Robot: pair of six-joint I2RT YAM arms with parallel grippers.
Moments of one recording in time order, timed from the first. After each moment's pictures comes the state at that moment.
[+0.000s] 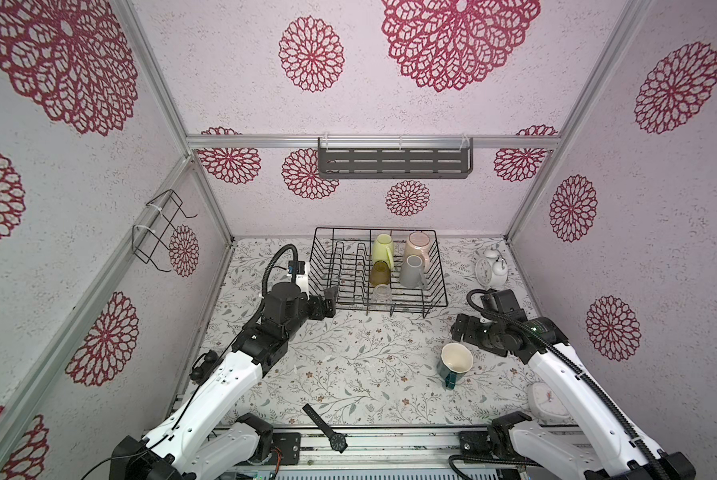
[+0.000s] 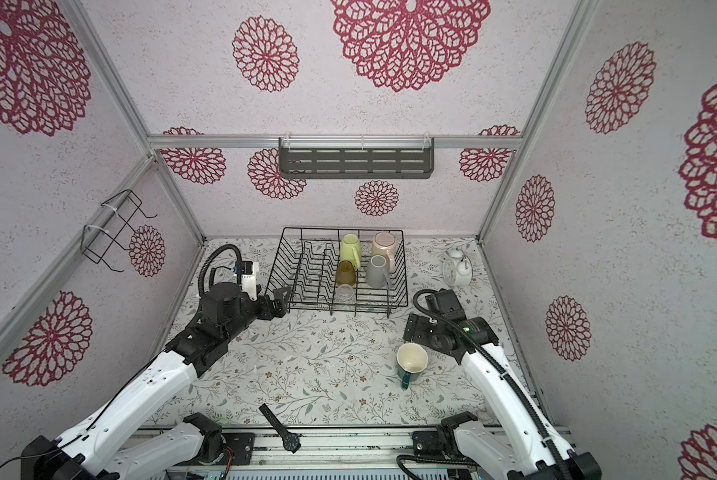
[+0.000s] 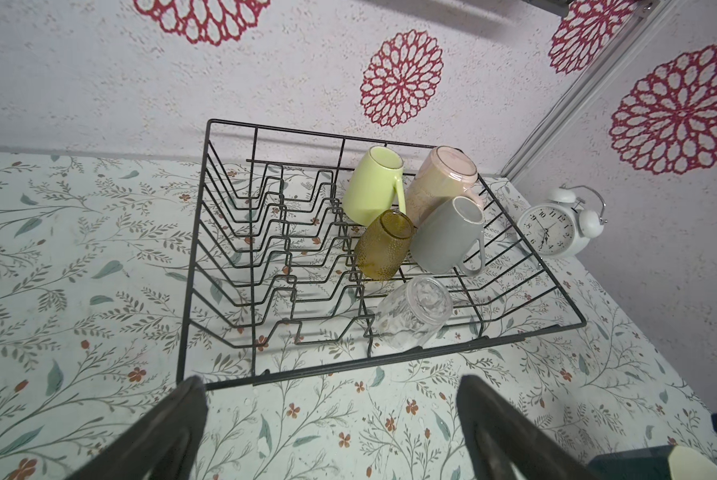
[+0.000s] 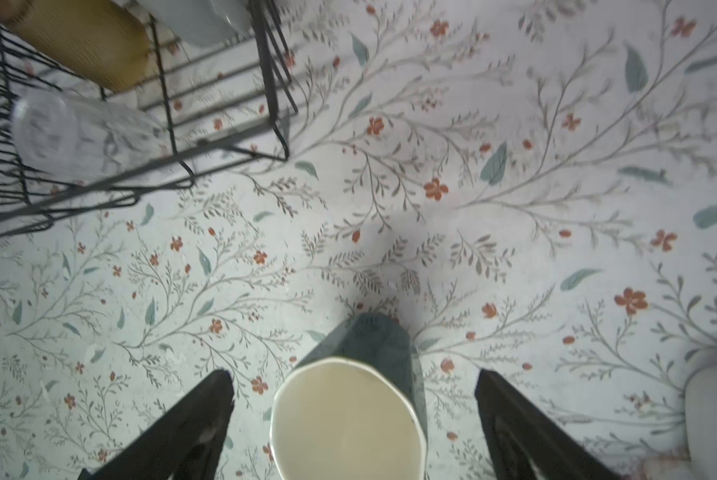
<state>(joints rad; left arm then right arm) -0.47 1.04 0.79 -0.14 -0.10 -0.31 0.32 1.00 0.93 -1.04 0.02 0.60</state>
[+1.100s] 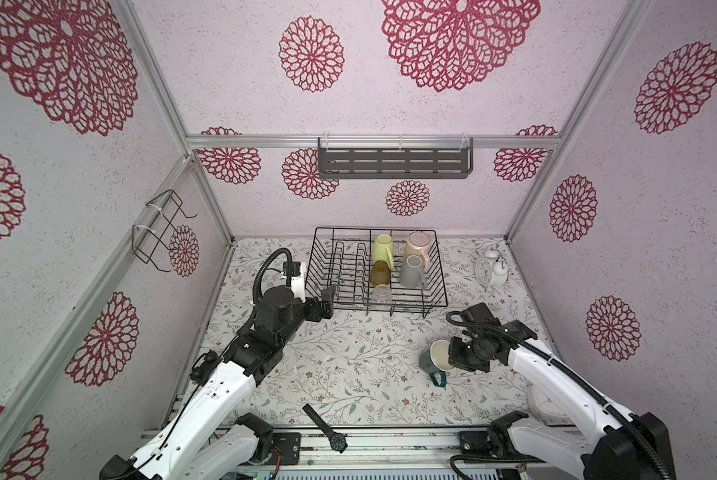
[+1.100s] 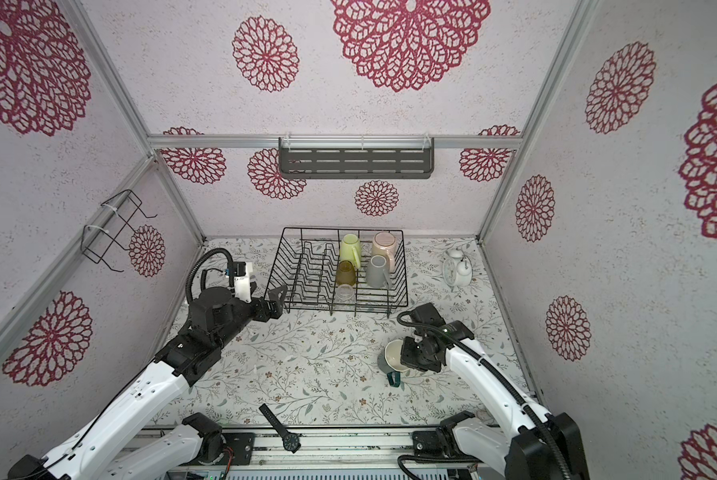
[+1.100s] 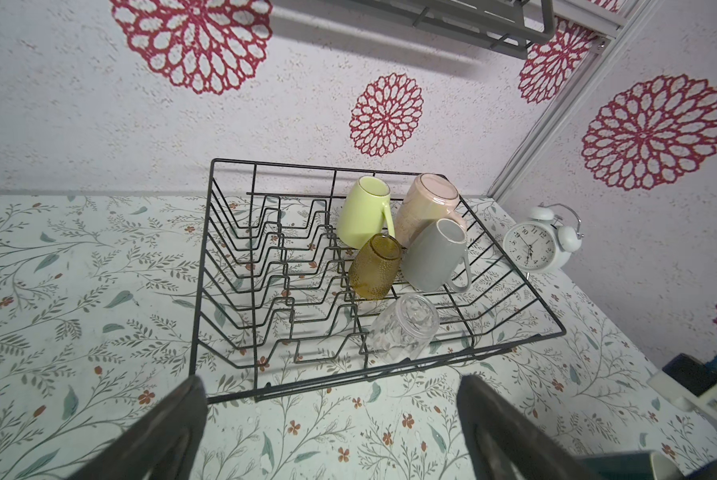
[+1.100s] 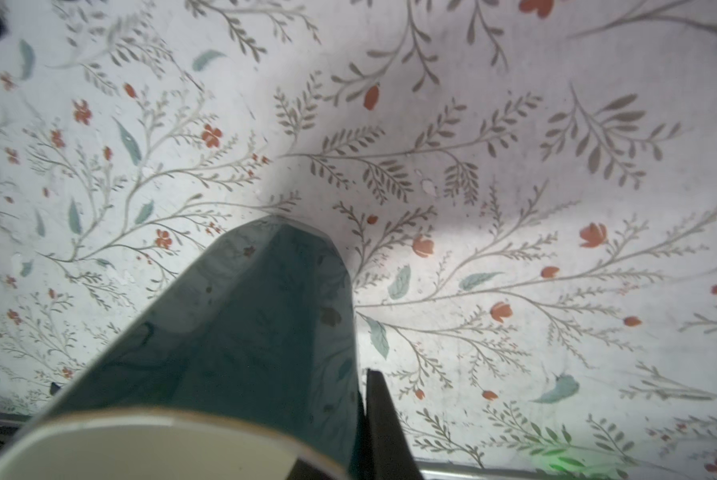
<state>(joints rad) -0.48 0.93 0.78 -0.15 -0.11 -0.28 0.41 1.08 0.77 -0.92 -0.13 0.63</state>
